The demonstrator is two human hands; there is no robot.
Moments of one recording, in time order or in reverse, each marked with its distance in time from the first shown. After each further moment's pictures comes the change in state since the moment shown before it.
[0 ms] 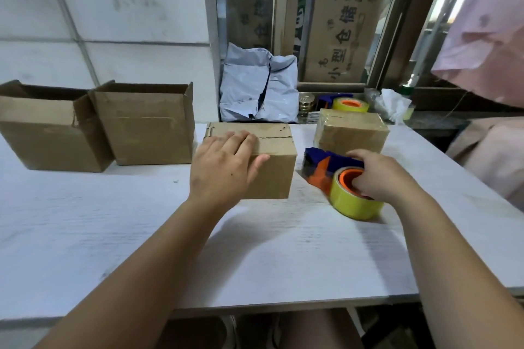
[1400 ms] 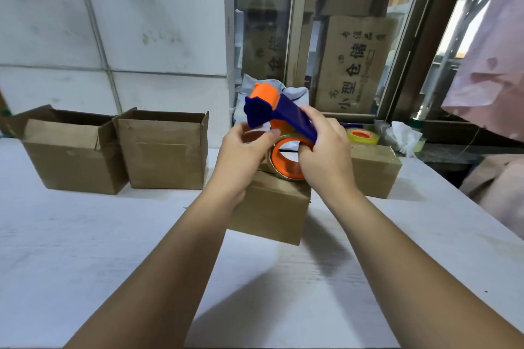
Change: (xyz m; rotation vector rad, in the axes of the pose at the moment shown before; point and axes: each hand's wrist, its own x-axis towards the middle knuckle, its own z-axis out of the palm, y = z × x) left_hand 0.069 0.003 -0.034 -1.426 -0.218 -1.009; right_hand 0.004 -0.117 0.005 0.449 0.580 -0.536
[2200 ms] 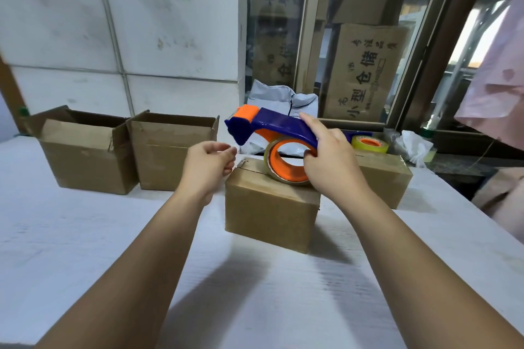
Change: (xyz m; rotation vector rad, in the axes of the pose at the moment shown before) left_hand 0.021 -0.021 -0.059 0.051 0.226 -0.102; right_hand 0.007 -0.013 -0.010 -0.075 -0.303 0.068
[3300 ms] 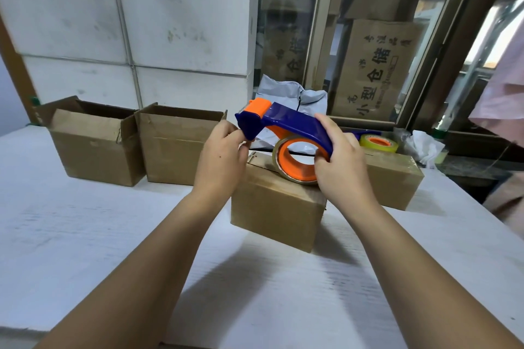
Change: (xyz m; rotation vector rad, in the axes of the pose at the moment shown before) left_hand -0.007 -0.002 0.007 0.775 0.163 0.702; right_hand -0.009 0.008 0.010 0.114 0.103 0.016
